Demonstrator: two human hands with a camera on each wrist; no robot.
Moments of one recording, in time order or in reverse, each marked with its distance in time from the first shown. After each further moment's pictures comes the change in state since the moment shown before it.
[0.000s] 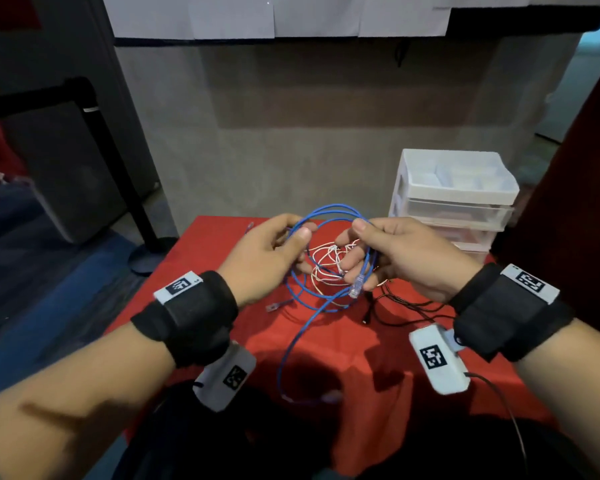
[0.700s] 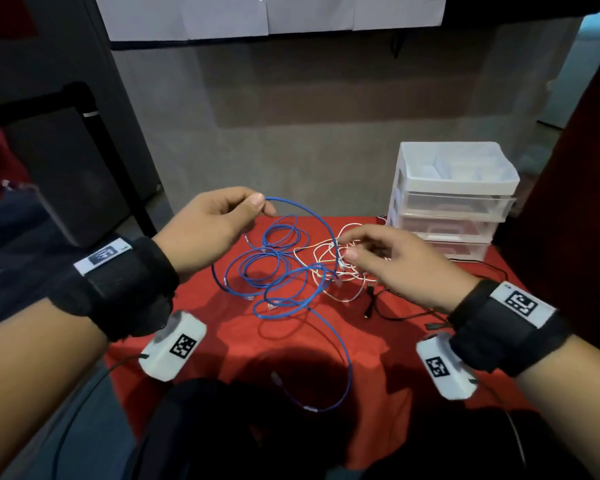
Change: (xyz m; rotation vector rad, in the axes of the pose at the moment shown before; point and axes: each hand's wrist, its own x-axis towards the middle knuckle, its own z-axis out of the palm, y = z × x) left_hand 0.002 0.026 -0.062 0.169 0.038 -0.009; right_hand -0.010 0.024 -0.002 -0.415 0.103 -0.249
